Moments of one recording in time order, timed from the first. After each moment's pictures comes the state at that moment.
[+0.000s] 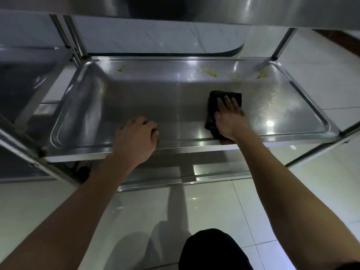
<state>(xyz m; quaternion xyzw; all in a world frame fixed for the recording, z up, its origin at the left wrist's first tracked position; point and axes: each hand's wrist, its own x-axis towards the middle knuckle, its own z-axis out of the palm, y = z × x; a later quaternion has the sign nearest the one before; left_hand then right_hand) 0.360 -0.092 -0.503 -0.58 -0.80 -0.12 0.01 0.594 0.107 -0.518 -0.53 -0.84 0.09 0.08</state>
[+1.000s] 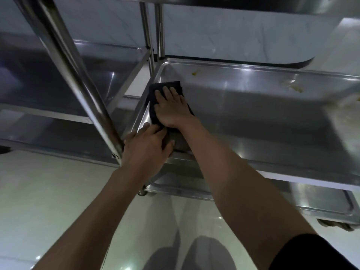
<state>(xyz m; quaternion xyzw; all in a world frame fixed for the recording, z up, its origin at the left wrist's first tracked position) 0.244 -0.181 -0.506 -0.51 -0.85 -0.11 0.04 0.236 -0.009 -0.513 -0.27 -0.95 0.17 0.03</state>
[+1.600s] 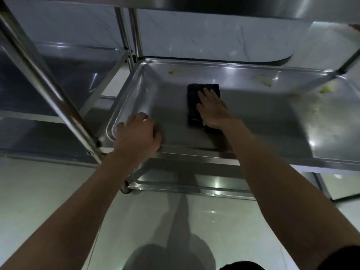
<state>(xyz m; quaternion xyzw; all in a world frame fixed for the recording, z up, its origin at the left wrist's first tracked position) 0.278 -0.143 -0.488 -0.49 -0.87 -0.08 0.01 0.397 0.096 -0.520 -0.38 -0.91 0.13 0.05</state>
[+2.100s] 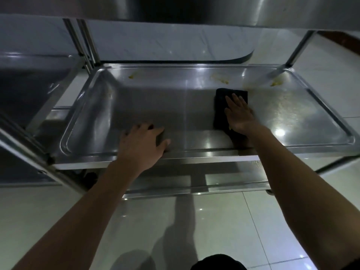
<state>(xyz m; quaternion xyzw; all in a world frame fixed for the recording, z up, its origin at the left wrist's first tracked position) 0.339 -0.083 -0.511 -0.57 -0.82 -0.10 -0.04 0.571 0.148 -0.507 -0.52 -0.84 0.12 0.08</state>
